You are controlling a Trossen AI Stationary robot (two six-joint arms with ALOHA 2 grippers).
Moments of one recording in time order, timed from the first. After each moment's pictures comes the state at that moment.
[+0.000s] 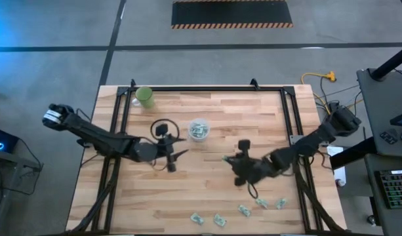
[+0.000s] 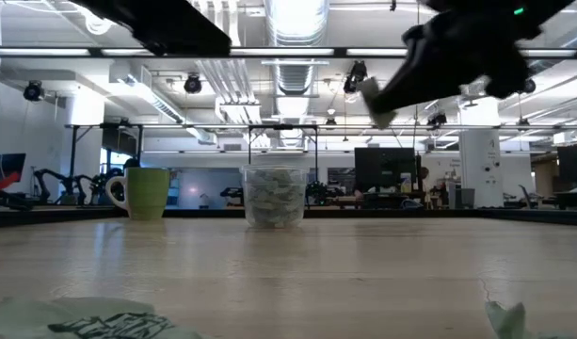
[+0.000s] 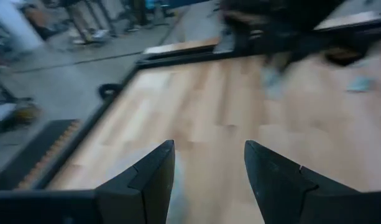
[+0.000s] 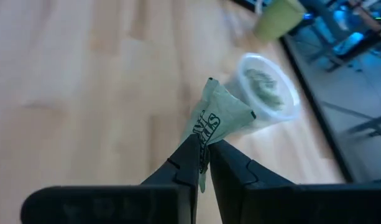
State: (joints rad) left arm -0.35 1.18 0.70 0.11 -0.64 -0.02; right arm 0.49 1.48 0.80 -0.11 0.74 0.07
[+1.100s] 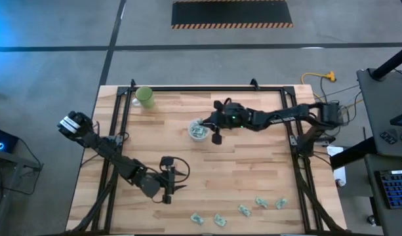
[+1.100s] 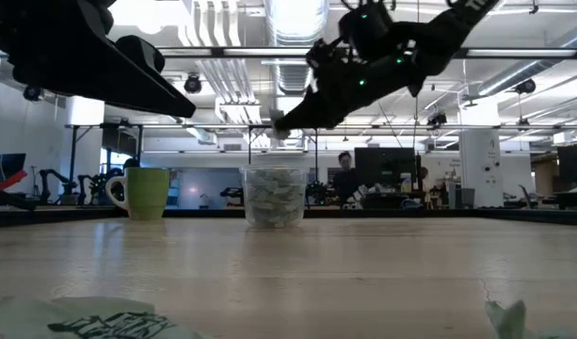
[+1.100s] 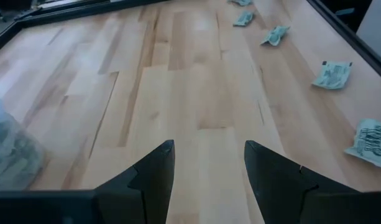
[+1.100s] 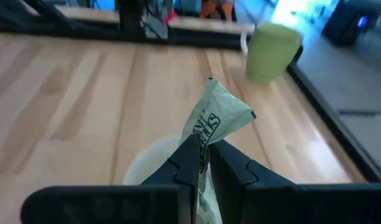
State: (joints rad) left arm -0.64 1.50 0.65 0.28 -0.60 -0.23; right arm -0.21 1.68 0.90 0.40 -0.09 -0.13
